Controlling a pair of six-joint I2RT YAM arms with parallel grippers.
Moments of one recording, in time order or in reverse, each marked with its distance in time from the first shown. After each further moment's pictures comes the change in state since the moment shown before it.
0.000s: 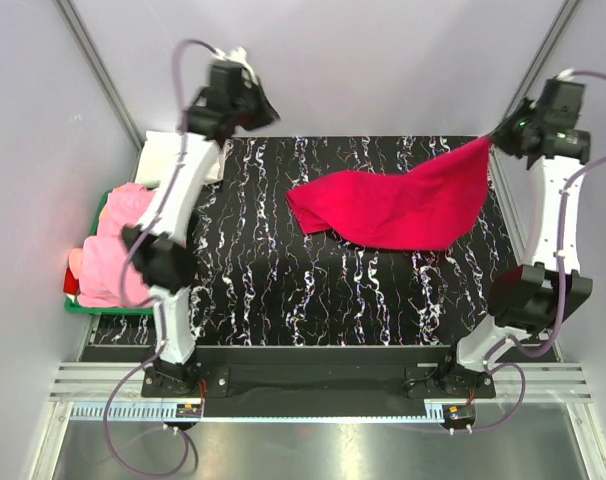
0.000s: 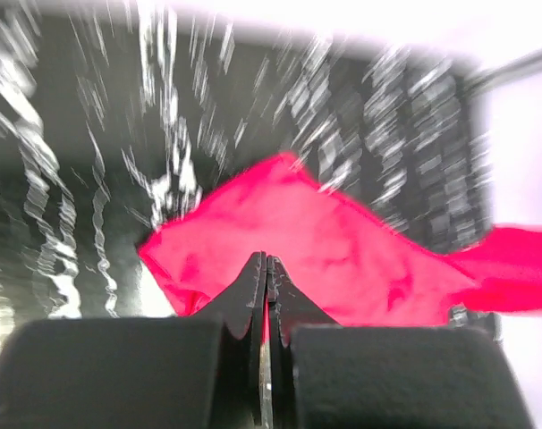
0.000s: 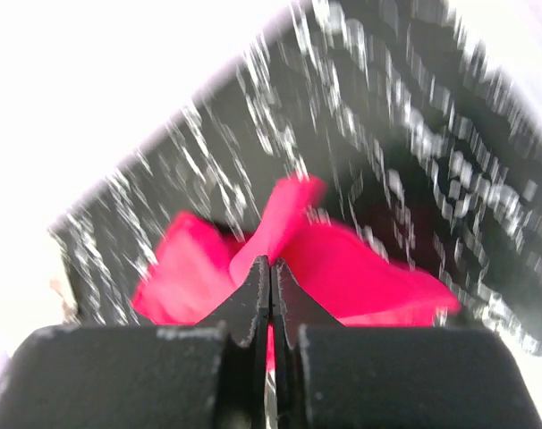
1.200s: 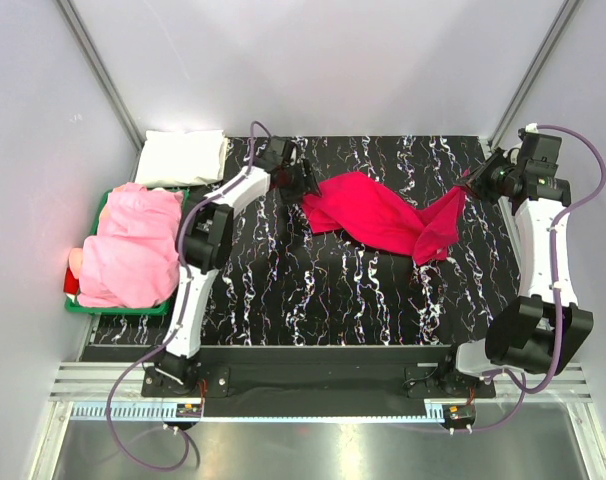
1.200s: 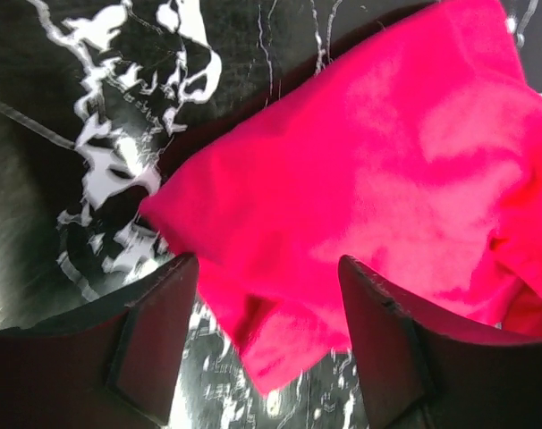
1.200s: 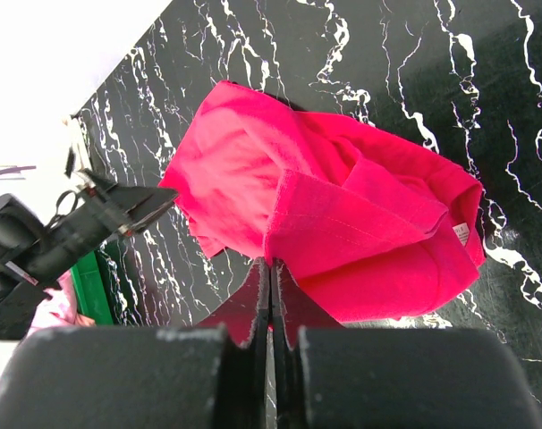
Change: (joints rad) left arm -0.069 0.240 -0.340 0.255 0.139 -0.080; right arm -0.040 -0.269 -0.457 0.126 -0.260 0.003
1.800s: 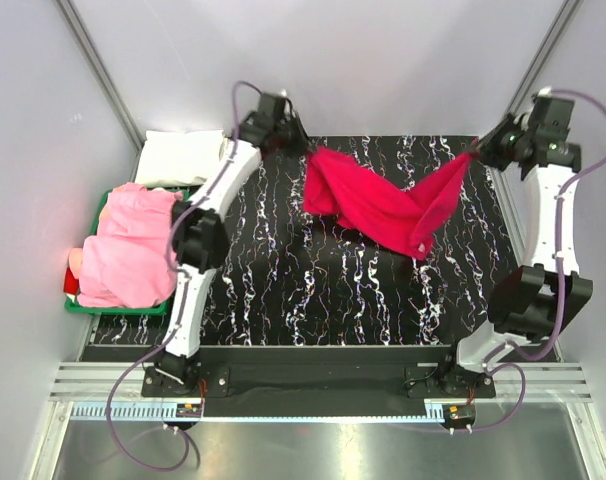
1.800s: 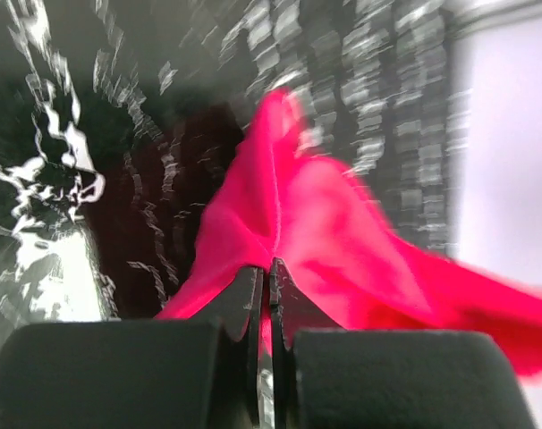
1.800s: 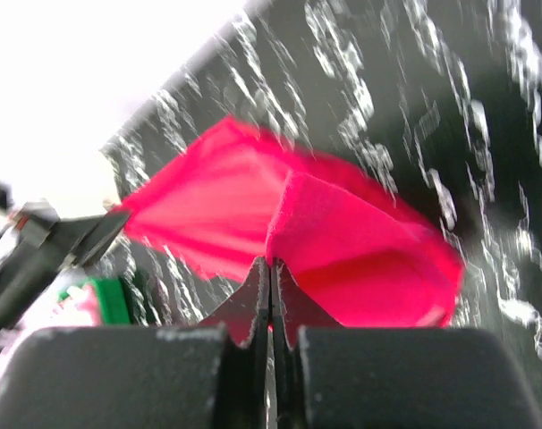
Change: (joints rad) left arm 0.011 0.063 0.435 -0.153 0.020 -0.097; right arm 0.000 0.194 0.286 -0.063 0.005 0.030
